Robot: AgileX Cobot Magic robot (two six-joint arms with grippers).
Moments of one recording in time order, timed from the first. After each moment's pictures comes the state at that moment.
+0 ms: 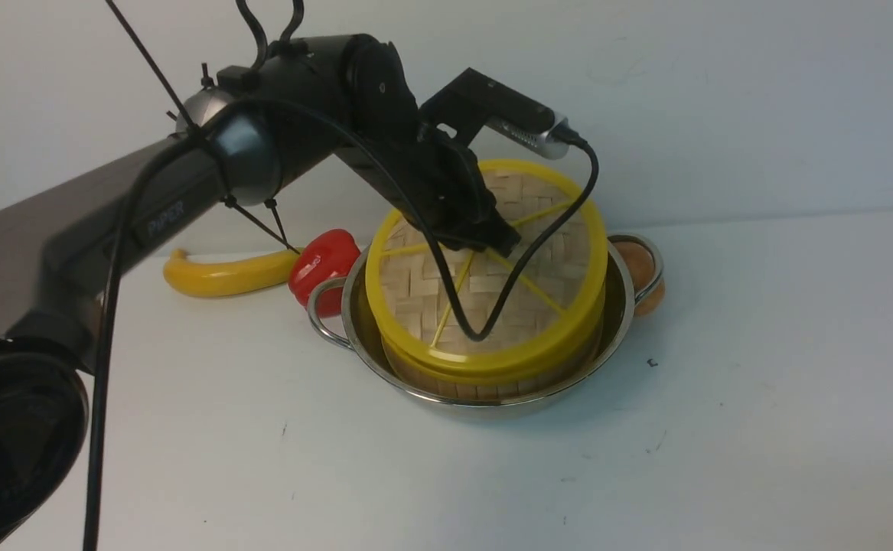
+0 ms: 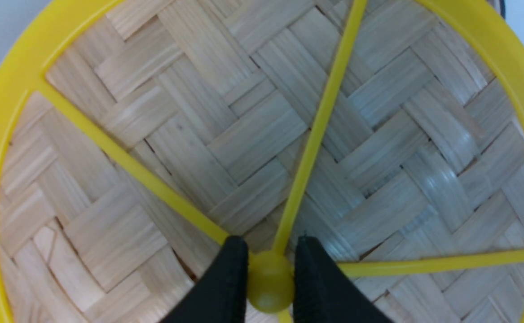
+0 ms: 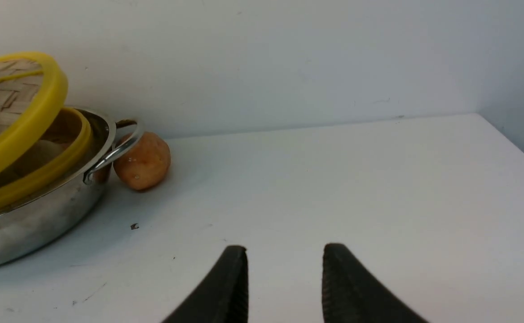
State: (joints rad) right arm -0.02 0.00 0.01 0.01 0.34 0.09; left arm -0.43 2.10 -1.88 -0.20 0.82 0.42
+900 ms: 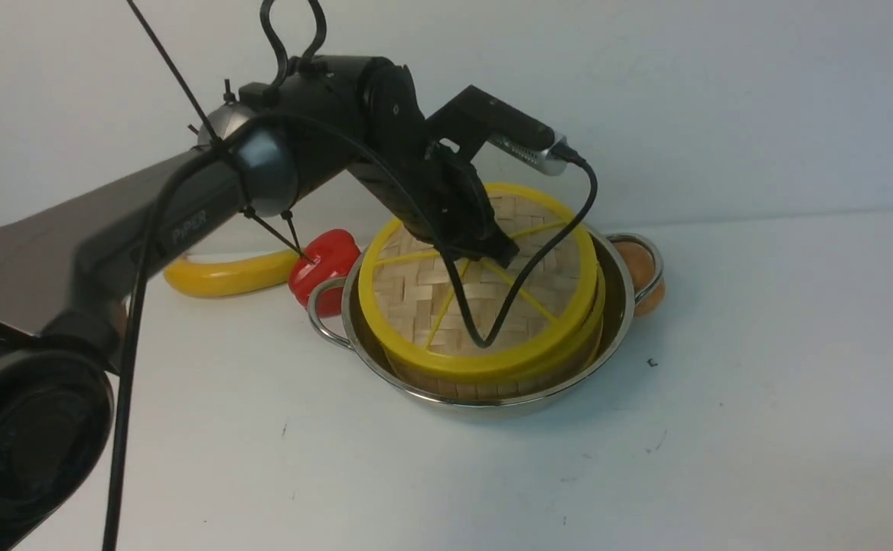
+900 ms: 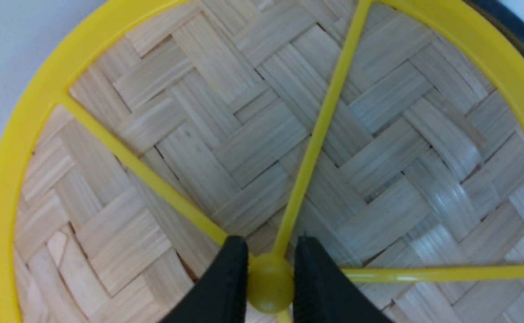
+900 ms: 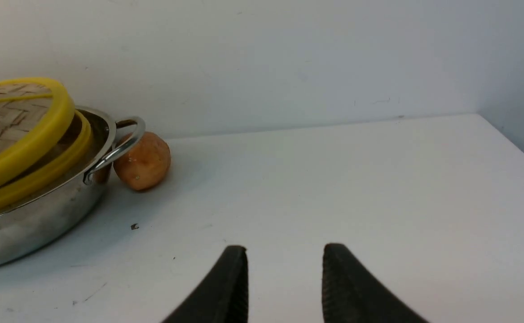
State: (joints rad) right arm -0.02 0.00 0.01 0.01 0.34 0.09; left arm -0.45 2.13 -1.88 -0.15 0.78 0.39
